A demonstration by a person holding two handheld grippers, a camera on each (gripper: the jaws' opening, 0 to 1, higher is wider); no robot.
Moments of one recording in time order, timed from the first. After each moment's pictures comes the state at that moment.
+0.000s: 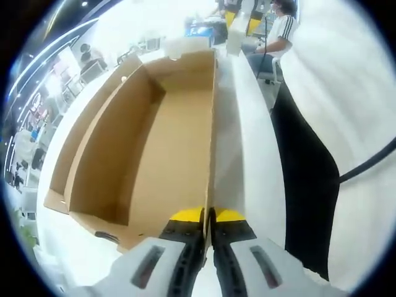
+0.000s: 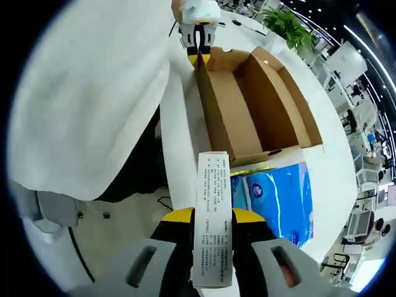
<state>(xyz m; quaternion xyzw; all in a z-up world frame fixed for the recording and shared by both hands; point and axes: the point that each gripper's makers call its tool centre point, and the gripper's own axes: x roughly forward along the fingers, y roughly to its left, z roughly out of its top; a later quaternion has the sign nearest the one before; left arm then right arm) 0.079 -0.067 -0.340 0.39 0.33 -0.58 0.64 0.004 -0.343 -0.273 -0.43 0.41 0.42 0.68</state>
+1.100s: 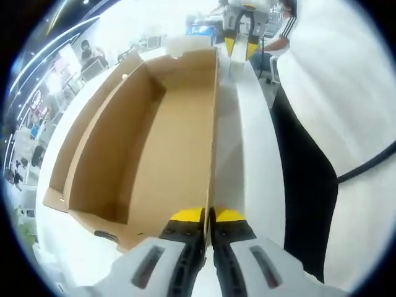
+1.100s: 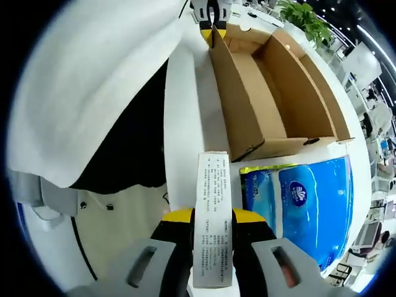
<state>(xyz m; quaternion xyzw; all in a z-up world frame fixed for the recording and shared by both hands) 0.079 -0.067 -0.340 0.39 0.33 -0.58 0.64 0.007 -0.350 -0.334 -0.44 0.42 0.46 0.64</state>
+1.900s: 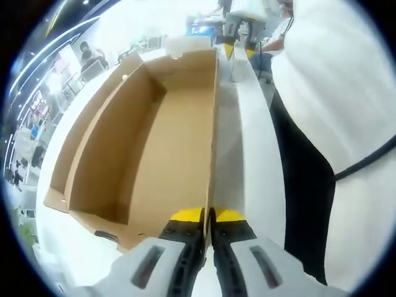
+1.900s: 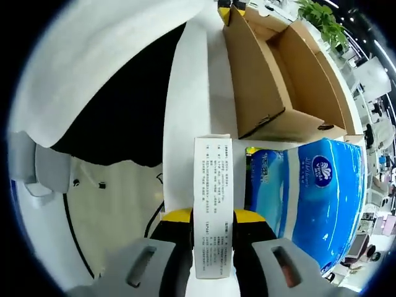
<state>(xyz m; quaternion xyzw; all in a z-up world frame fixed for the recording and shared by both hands) 0.080 -0.067 -0.340 0.38 0.33 -0.58 0.64 0.008 -0.376 -0.350 -0.50 0.42 0.46 0.60</state>
